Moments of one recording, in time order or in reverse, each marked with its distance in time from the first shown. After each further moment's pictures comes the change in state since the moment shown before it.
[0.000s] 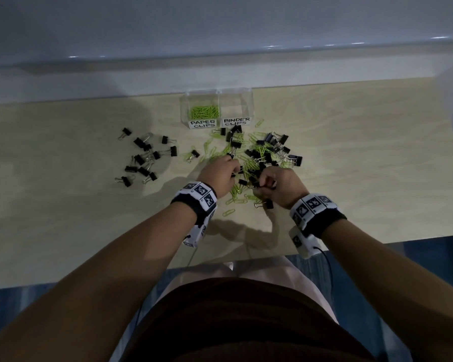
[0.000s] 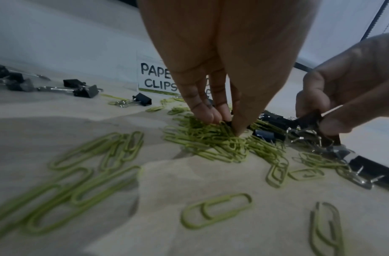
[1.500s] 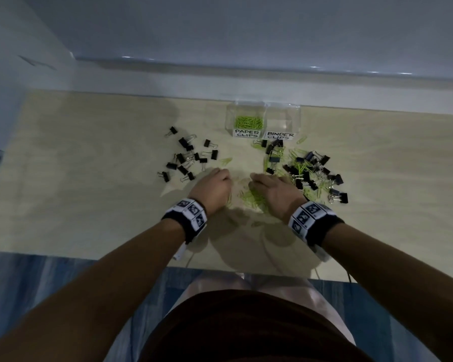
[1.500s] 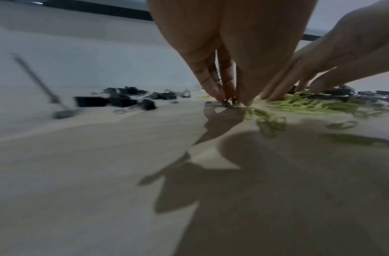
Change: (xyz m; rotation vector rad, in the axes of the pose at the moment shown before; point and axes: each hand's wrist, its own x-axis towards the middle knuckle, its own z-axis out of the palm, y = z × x) left_hand -0.058 -0.071 -0.016 0.212 0.102 -0.020; right_hand 0.039 -0.069 0.033 -0.675 -0.316 -0.352
